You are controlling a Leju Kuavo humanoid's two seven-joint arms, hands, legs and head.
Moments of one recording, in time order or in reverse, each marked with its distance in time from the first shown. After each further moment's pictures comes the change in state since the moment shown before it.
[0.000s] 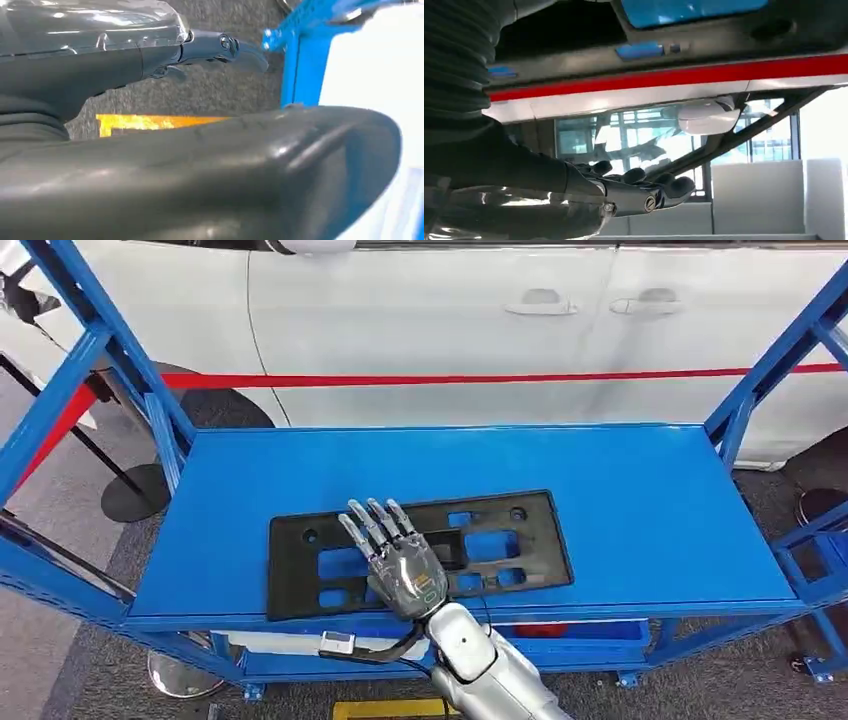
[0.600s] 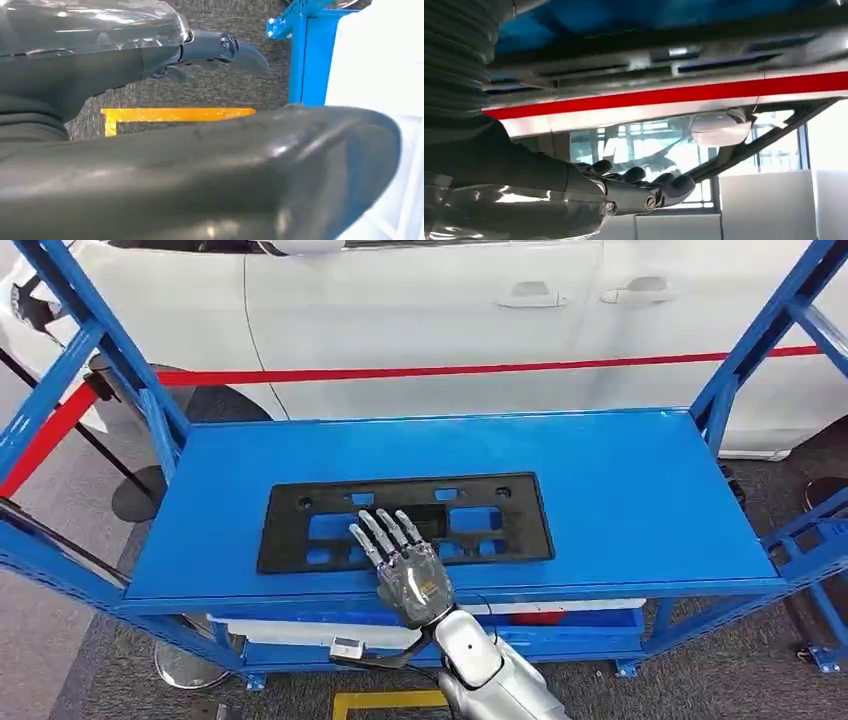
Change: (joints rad) left arm -0.001 0.000 -0.015 0.001 -0.003 0.003 -0.013; right arm 0.024 -0.010 -0.005 0.014 -0.002 0.000 -0.019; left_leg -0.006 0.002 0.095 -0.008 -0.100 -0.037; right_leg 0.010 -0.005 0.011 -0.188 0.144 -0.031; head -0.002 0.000
